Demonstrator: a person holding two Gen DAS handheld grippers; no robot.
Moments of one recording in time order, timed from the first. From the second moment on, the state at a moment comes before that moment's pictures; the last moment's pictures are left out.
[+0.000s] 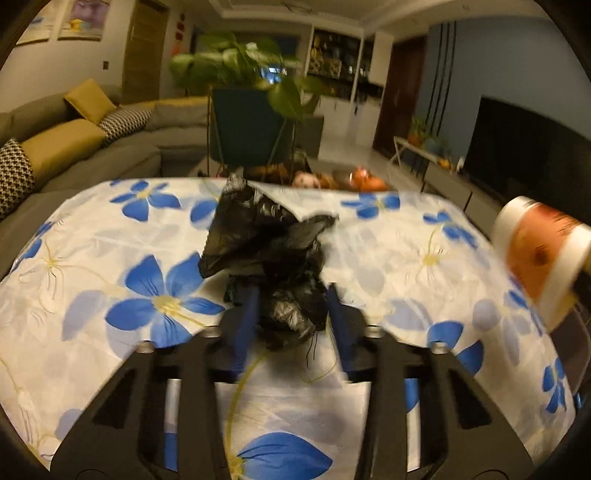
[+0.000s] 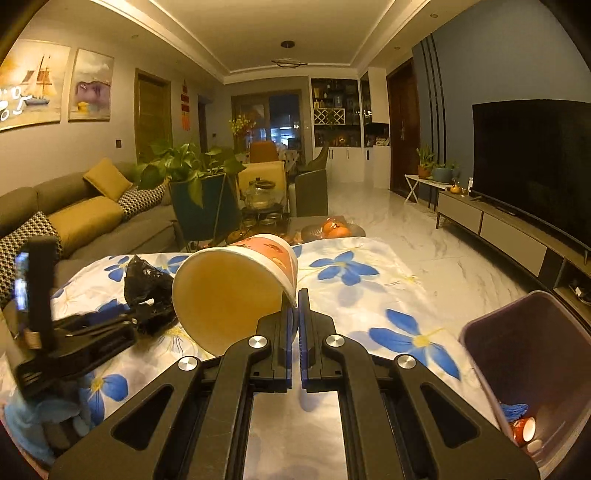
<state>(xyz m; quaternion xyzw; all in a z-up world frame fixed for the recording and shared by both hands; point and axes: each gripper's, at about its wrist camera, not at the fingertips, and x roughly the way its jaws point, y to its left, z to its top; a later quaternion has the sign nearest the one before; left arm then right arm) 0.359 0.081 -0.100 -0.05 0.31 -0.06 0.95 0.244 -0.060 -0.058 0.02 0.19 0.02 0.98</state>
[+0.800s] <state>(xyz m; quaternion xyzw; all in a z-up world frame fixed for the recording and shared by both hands) 0.224 0.026 -0.030 -0.06 0.22 -0.10 0.97 0.146 -0.118 -0.035 0.02 0.15 0.01 0.99</state>
